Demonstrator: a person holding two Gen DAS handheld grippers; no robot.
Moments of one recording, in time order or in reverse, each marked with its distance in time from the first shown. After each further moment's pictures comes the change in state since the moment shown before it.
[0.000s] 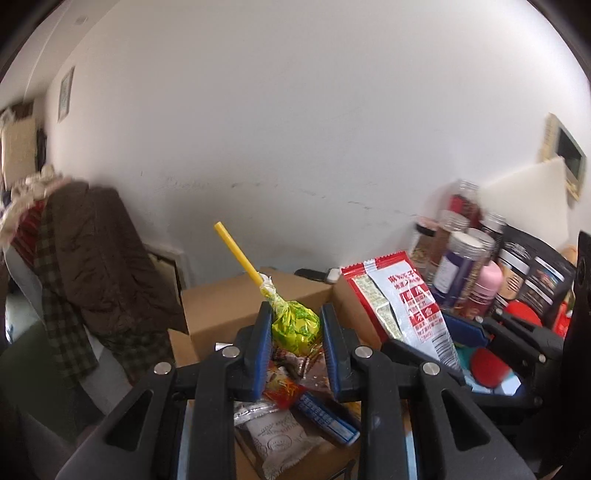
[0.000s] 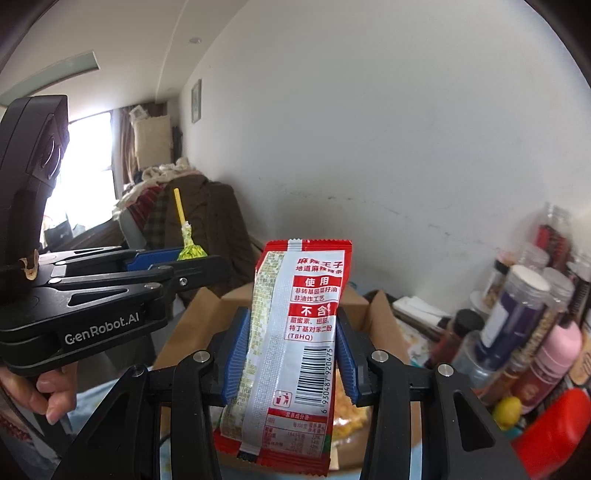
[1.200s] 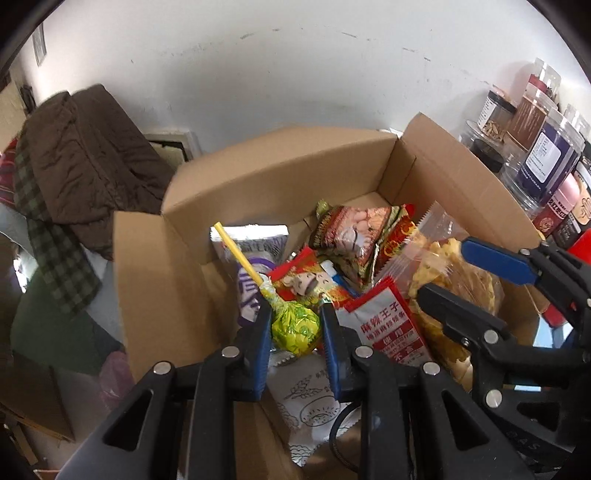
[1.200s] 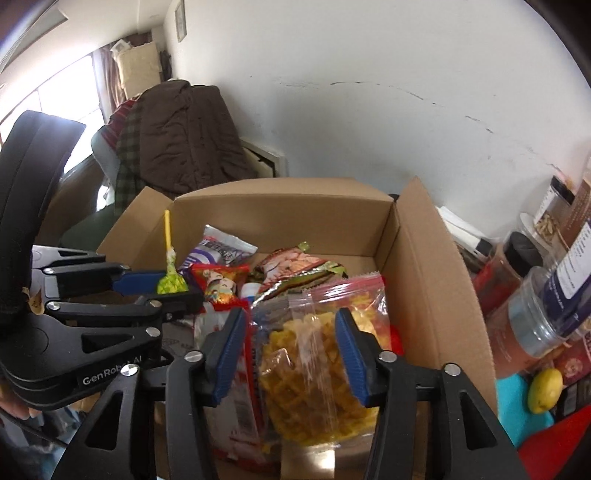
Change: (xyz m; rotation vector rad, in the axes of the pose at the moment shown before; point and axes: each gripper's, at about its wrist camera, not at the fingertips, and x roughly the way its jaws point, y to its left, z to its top) left arm 0.112 0.013 -0.058 0.038 0.481 0.134; right arm 0.100 -0.028 -0.043 0.019 0.360 0.023
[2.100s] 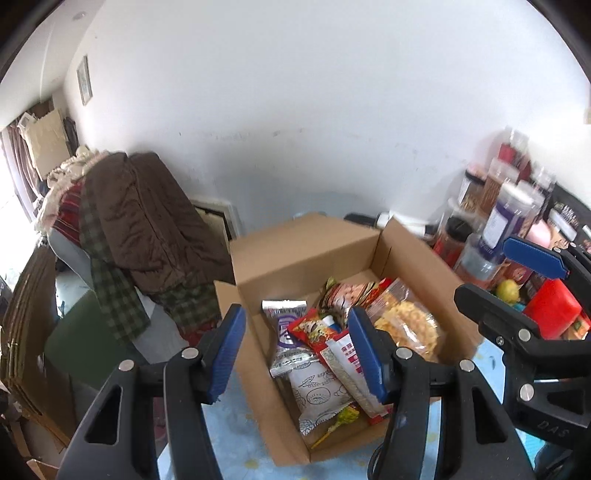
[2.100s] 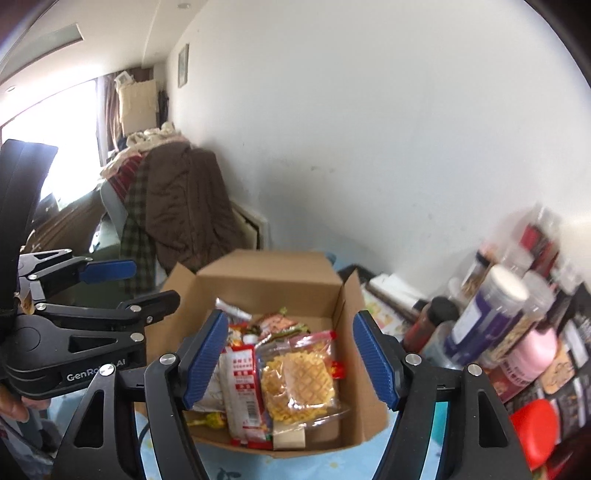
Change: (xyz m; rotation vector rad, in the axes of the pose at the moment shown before) left arm -0.142 -0.011 -0.004 -0.029 -0.272 0.096; right arm -0.132 0.017 0.026 -0.031 -0.219 -0.100
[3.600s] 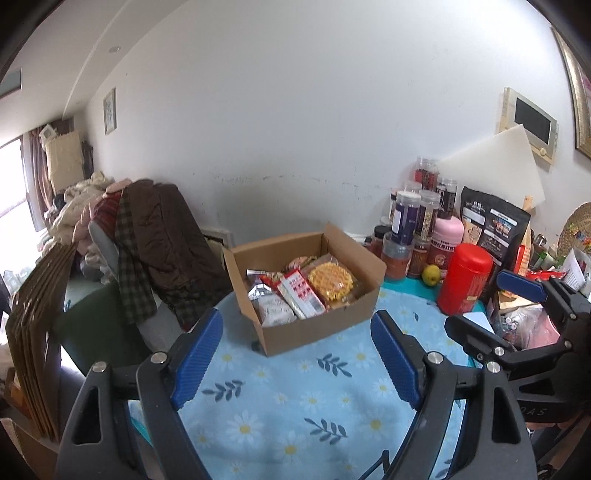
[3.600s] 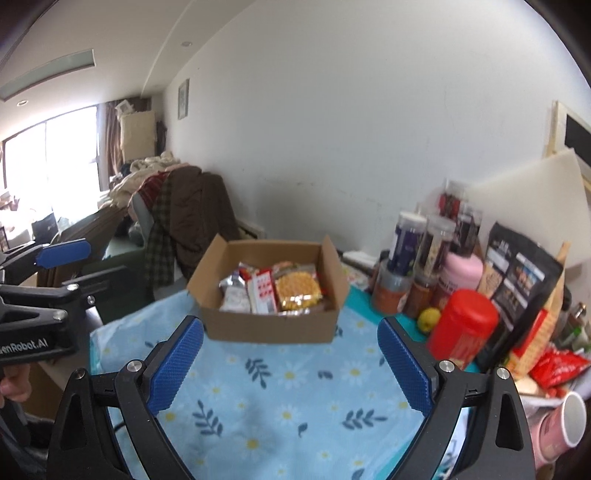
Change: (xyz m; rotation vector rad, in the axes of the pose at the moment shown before) left arm -0.196 -0.044 -0.151 -0.028 -0.212 -0.036; right arm -0.191 0.022 -0.143 0.053 -0.106 -0.042
